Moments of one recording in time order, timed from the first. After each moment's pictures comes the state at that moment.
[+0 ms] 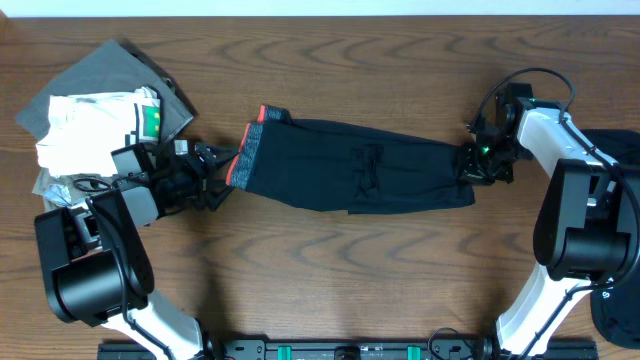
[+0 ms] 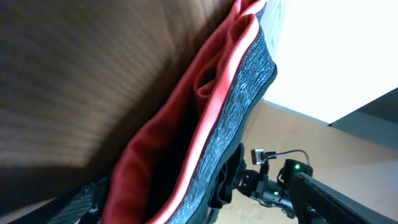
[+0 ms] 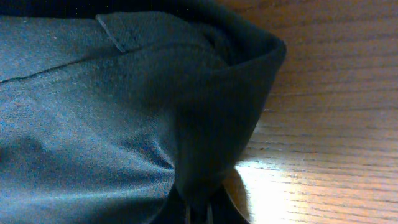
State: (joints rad) left arm 0.34 1.87 0.74 0.08 1.07 -0.80; right arm -0.09 2.03 1.33 -0.95 -0.24 0.03
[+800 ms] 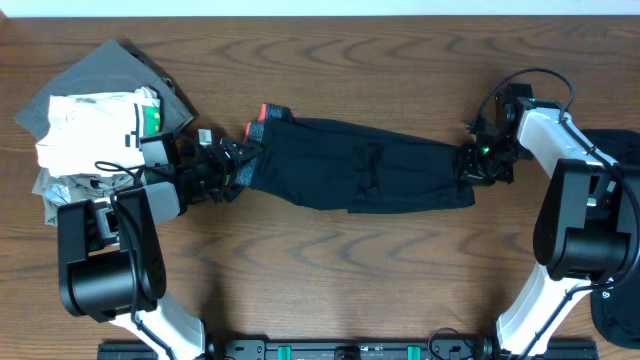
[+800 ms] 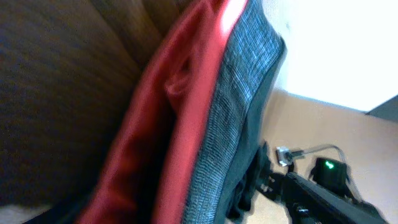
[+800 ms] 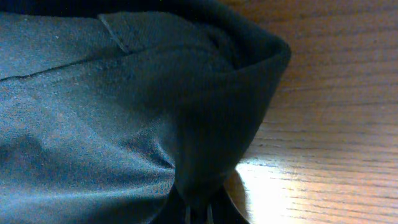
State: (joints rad) left arm 0.20 1.86 0.74 0.17 0.94 -0.83; right arm -0.09 2.03 1.33 -0.96 -0.24 0.03
